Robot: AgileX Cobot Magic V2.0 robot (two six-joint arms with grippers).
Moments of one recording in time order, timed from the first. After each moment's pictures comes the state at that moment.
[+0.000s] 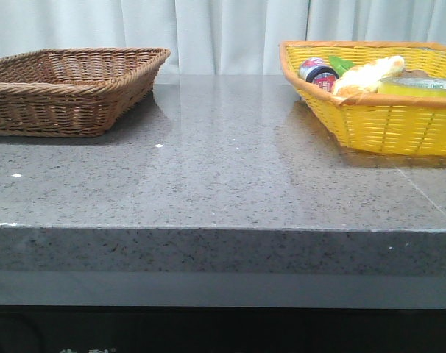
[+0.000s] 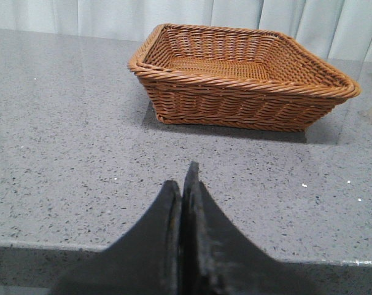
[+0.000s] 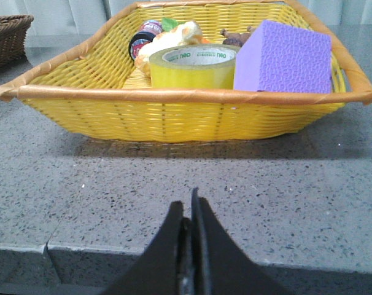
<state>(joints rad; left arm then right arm) -0.07 -0.01 0.01 -0.04 0.18 -0.03 0.07 -0.01 0.03 0.14 0.16 -0.03</state>
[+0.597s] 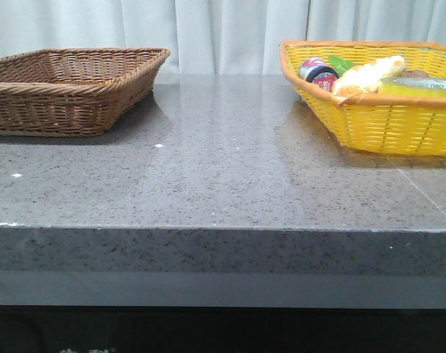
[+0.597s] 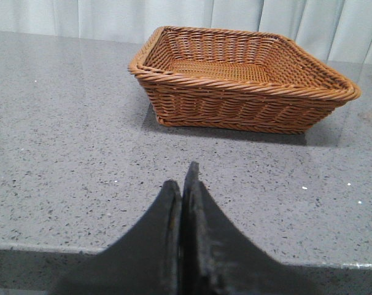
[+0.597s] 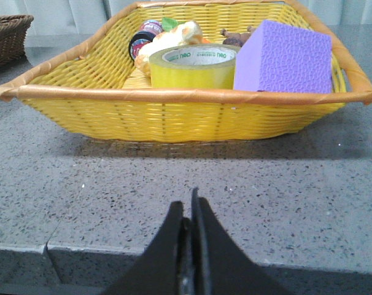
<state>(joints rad) -0.07 -0.01 0.01 -0.04 0.17 -0.03 0.07 -0.01 0.03 0.14 0.16 -0.03</state>
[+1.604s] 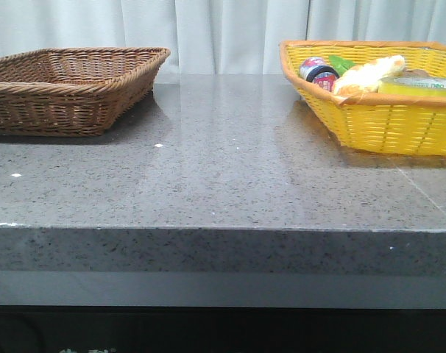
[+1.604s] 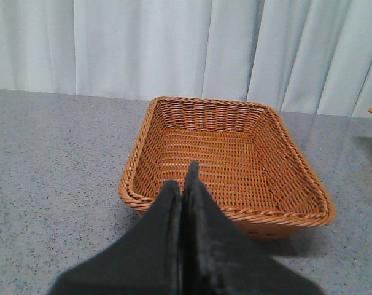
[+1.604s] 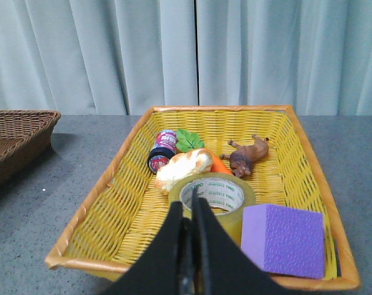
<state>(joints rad) -0.07 0.43 -0.47 -0.04 0.22 -0.03 0.07 0.37 -0.49 0.14 0.23 -0.03</state>
